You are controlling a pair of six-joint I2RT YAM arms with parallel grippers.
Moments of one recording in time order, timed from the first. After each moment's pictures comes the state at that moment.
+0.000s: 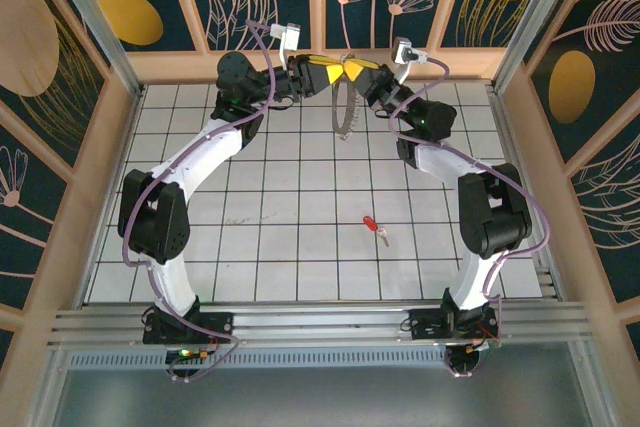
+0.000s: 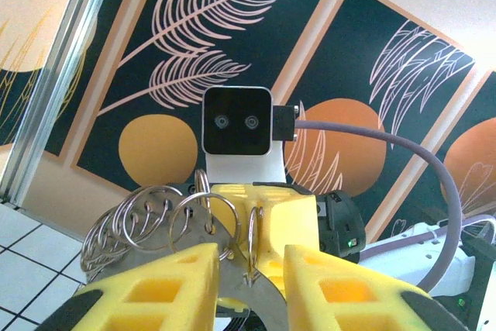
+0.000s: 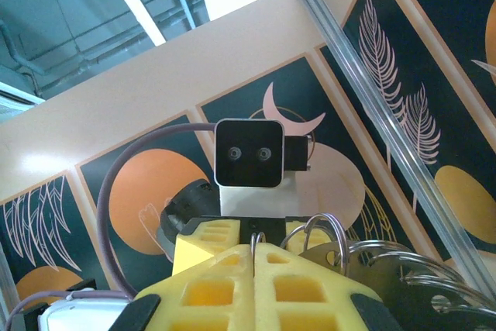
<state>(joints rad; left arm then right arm) -0.44 1.85 1.57 0.72 0.99 -0.87 0.34 1.80 1.21 1.49 -0.79 1.22</state>
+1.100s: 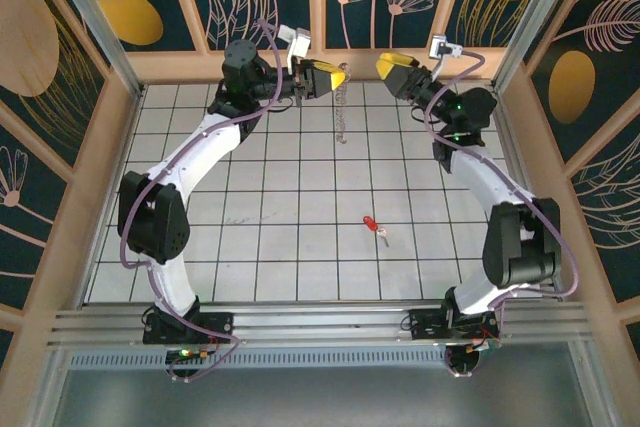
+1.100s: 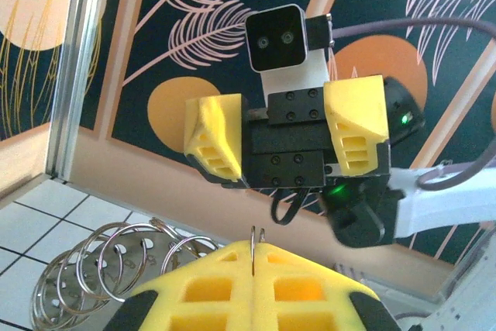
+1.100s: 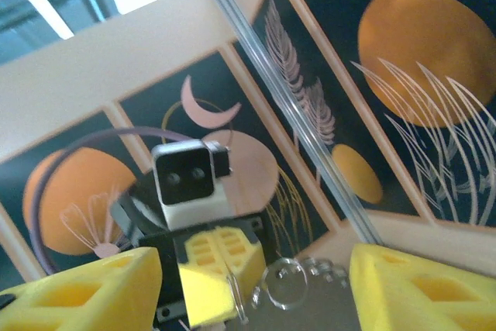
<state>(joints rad) -0.43 1.85 1.65 0.36 1.05 -0.49 0.16 1.54 1.11 1.00 -0.87 1.00</state>
